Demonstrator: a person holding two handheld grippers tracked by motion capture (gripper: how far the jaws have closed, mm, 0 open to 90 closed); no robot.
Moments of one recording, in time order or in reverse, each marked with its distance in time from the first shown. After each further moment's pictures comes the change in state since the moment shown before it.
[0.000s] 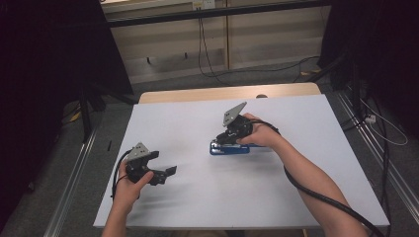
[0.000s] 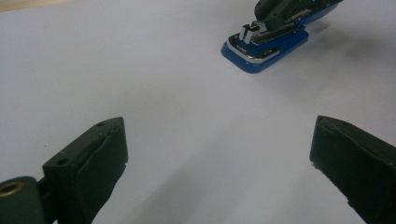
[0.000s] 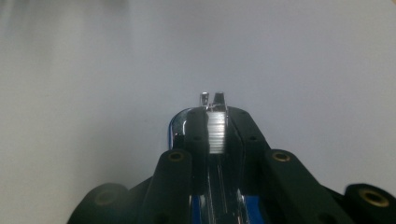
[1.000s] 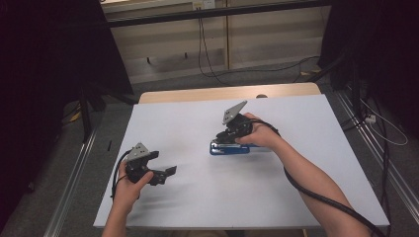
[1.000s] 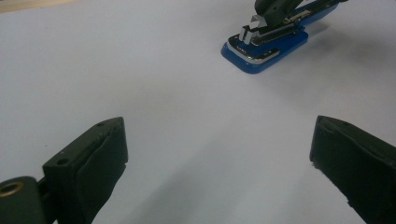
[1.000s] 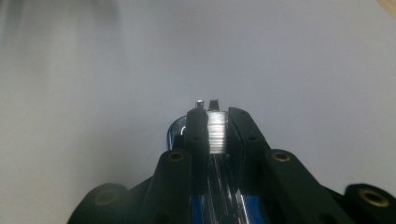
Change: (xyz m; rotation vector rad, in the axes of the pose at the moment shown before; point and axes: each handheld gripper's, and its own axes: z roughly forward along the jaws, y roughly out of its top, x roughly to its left) left arm 0.000 0.000 -0.001 -0.007 0.002 -0.005; right arm 0.002 0.004 -0.003 -0.005 -0.033 0.045
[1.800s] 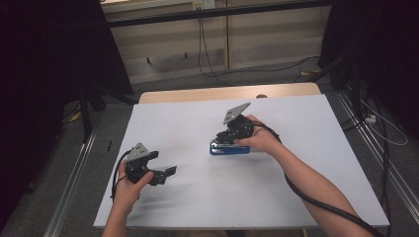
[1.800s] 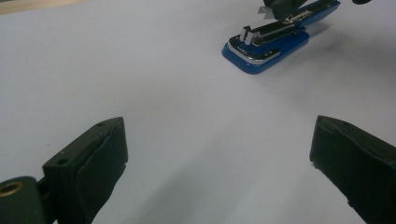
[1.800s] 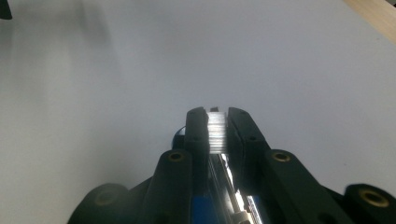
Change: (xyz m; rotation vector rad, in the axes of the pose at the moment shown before) left arm -0.001 0.000 -0.001 0.003 0.007 0.005; right arm 0.016 0.002 -0.007 -0.035 -0.083 0.088
